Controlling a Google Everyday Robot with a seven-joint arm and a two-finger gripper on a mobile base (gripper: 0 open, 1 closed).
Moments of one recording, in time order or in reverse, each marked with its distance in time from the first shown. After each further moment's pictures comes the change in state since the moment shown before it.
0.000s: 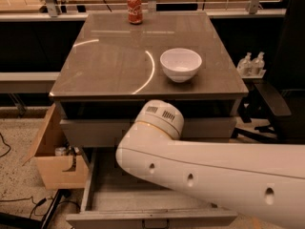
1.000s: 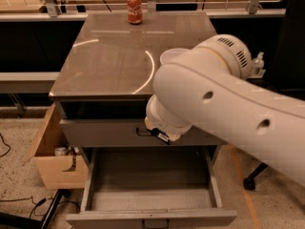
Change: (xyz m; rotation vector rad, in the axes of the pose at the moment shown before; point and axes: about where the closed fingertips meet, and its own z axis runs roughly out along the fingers) arm 0.077 -0.028 -0.111 0.288 0.011 0.020
